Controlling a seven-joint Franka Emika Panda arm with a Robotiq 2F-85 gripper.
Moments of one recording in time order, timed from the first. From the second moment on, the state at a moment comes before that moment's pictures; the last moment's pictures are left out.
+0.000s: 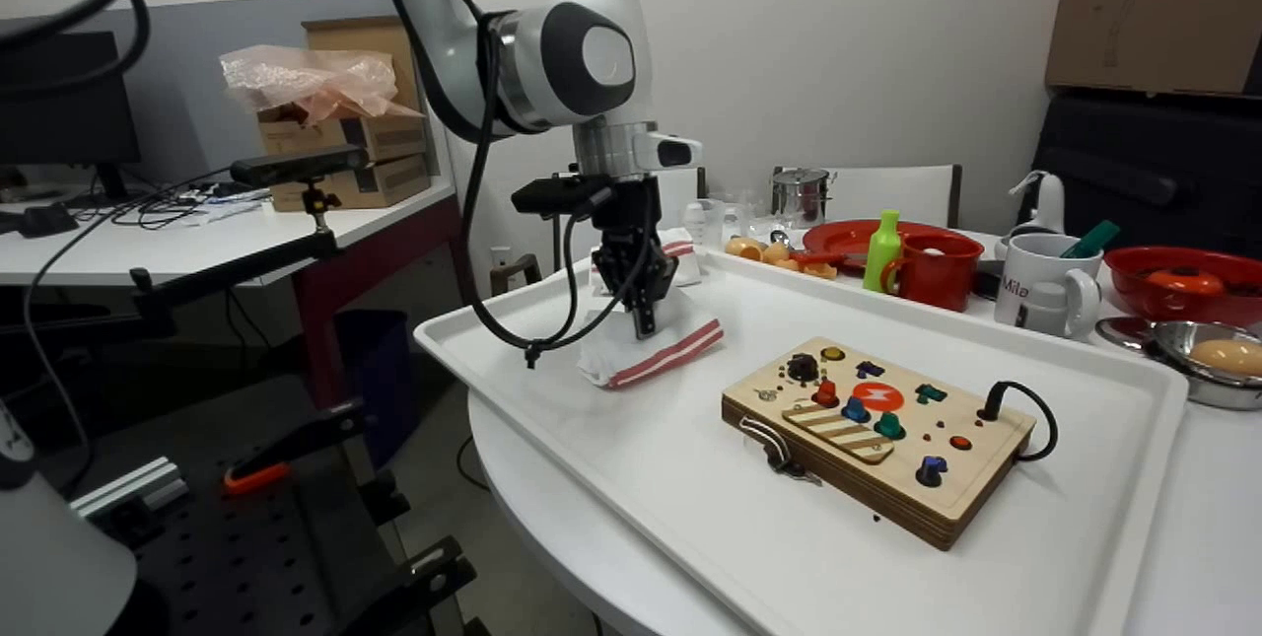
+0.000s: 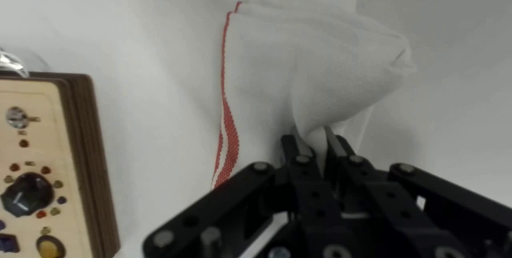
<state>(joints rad) 0.23 0.44 -0.12 -2.32 -0.24 2.71 0.36</state>
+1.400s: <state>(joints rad) 0.27 0.44 0.00 -2.32 -0.24 2.74 0.22</state>
